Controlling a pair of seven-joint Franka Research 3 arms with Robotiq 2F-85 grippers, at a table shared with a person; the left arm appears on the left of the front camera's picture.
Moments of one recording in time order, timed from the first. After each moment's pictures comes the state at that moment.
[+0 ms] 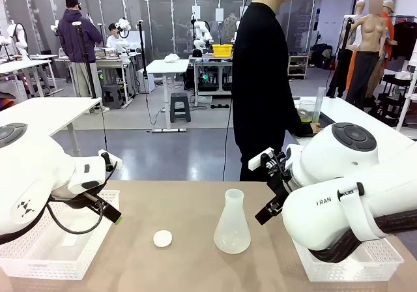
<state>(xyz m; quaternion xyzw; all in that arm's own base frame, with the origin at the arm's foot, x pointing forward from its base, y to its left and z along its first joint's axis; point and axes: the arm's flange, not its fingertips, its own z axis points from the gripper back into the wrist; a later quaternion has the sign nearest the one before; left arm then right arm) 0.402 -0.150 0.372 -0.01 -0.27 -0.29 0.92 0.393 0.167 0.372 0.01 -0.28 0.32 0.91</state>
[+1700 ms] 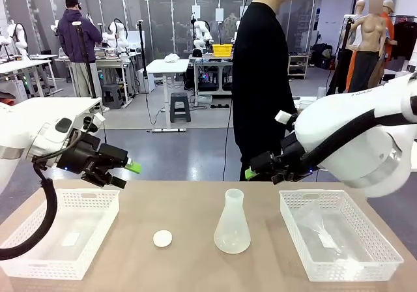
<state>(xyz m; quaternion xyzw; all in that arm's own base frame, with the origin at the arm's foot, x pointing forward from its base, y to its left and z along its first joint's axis) 0.432 -0.137 0.439 -0.43 -0.20 -0.14 0.87 0.409 0.146 0.442 0.27 -0.28 0.10 0.92</state>
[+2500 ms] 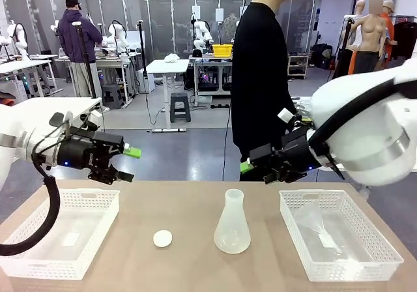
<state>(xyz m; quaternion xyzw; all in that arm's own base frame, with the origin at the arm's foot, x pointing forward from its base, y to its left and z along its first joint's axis) 0.445 -0.130 0.439 -0.58 -0.14 -0.10 0.80 0.414 0.138 0.448 0.39 -0.24 0.07 0.89</state>
